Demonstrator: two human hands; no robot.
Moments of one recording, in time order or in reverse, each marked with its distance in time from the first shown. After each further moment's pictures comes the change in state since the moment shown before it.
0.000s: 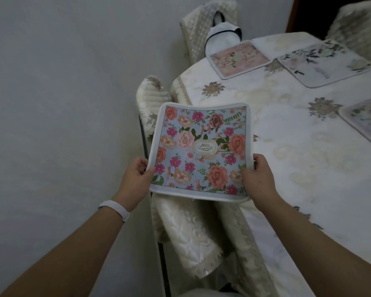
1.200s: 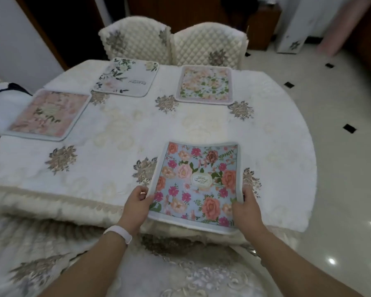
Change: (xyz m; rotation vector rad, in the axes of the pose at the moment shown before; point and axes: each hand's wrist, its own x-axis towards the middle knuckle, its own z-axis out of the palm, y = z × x) left_hand 0.196 0.013 0.199 0.215 -1.102 0.171; right_hand -0.048 0.056 0.063 0.201 0.989 0.455
